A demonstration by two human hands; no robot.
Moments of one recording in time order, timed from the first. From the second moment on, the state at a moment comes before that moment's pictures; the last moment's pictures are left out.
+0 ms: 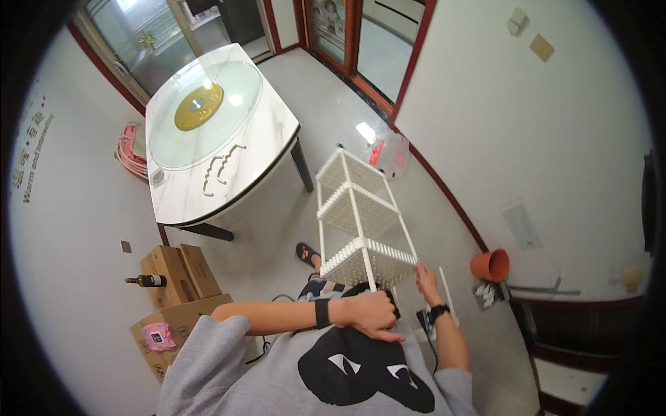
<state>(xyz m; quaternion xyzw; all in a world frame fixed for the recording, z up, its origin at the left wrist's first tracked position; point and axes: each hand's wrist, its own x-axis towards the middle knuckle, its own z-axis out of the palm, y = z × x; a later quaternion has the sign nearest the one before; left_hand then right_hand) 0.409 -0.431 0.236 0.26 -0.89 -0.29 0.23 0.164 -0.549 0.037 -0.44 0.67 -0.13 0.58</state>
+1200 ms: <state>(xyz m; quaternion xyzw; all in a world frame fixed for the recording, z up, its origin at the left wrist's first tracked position) 0.781 -0.563 0.081 0.70 -0.70 -0.08 0.15 0.707 -0.751 0.285 -0.63 0.34 -0.23 0.66</state>
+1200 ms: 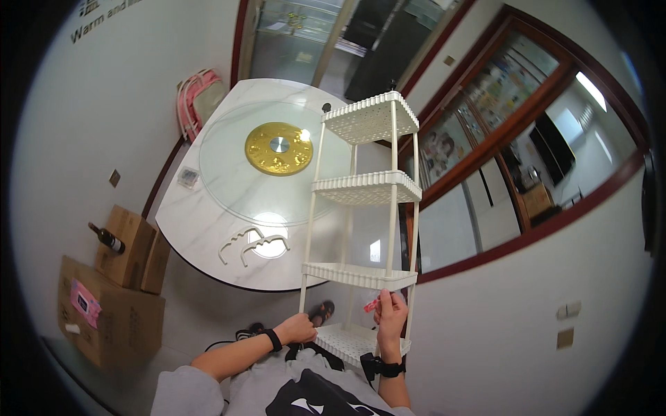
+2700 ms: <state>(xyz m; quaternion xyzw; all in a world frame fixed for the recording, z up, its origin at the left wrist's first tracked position) 0.933 -0.926 0.037 0.88 -0.32 -0.01 0.34 1.058 -1.020 0.234 -0.71 0.13 0.32 0.62</state>
